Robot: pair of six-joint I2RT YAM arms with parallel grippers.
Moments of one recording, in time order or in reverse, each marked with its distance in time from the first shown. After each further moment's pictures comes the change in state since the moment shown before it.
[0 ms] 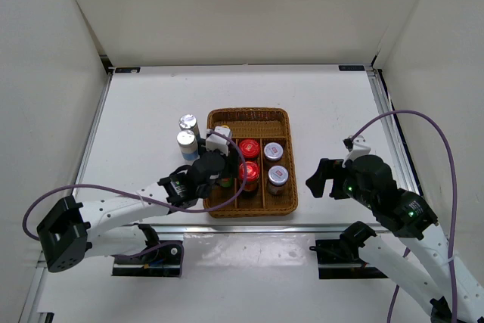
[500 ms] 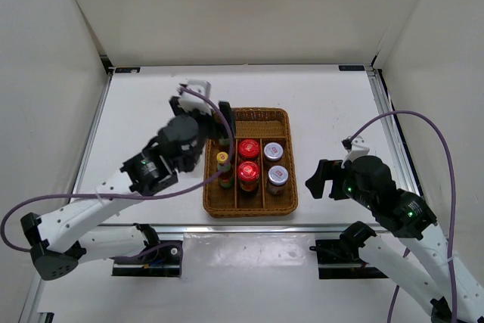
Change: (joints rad) left arm 0.022 -0.079 0.494 -0.293 -0.080 0.103; right arm 0.006 -0.005 -0.012 0.006 -0.003 -0.012
